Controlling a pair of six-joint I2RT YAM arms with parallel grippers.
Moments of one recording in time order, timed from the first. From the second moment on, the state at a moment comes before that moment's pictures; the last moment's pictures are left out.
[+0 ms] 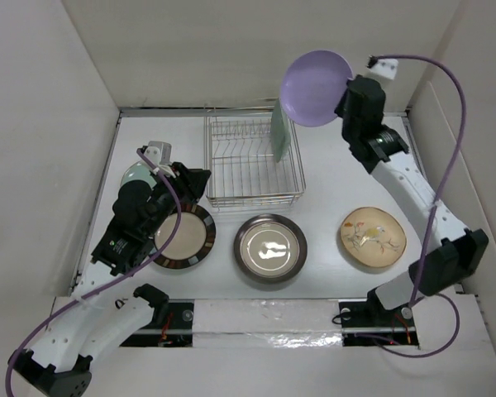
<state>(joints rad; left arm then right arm) -0.51 0.71 0.86 -0.19 -0.01 -0.41 0.35 1.46 1.53 -0.23 0.63 0.35</state>
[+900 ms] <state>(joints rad) -0.53 0.68 0.86 -0.18 0.00 -0.41 0.73 2.27 2.24 0.21 1.32 -0.98</state>
